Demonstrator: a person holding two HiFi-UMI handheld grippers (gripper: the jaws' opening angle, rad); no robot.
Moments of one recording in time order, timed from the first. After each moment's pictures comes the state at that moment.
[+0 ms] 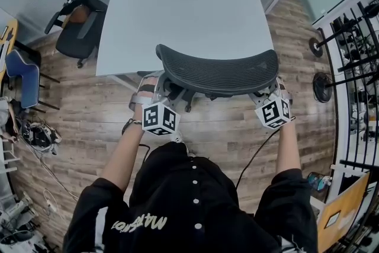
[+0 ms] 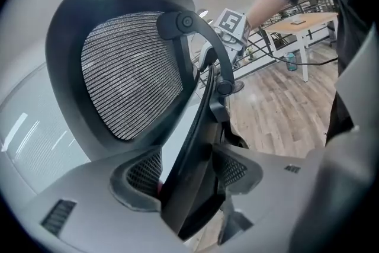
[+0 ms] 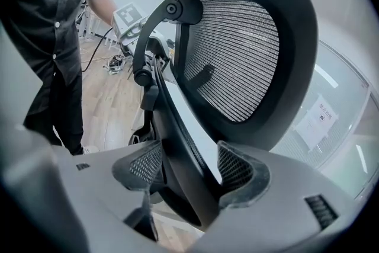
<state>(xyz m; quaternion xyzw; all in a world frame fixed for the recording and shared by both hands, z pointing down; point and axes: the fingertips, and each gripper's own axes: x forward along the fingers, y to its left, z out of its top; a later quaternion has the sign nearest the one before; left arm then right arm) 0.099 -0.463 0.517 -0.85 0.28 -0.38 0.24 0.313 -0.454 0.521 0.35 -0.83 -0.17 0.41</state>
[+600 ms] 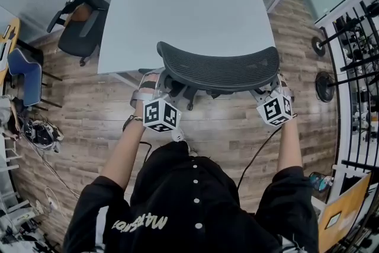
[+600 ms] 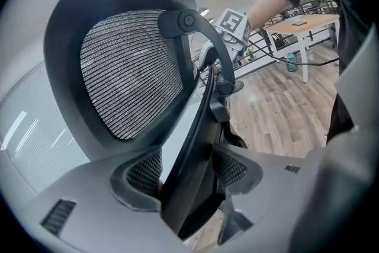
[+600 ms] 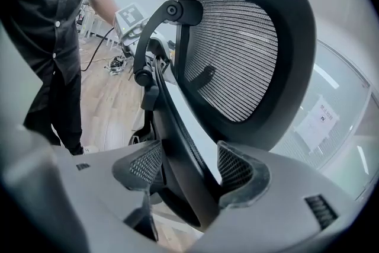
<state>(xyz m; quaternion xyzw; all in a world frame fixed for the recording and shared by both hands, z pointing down) 0.099 -0.463 0.518 -0.85 0.28 -0.39 0.24 0.313 -0.455 0.522 0.35 -0.83 -0.17 0.40</state>
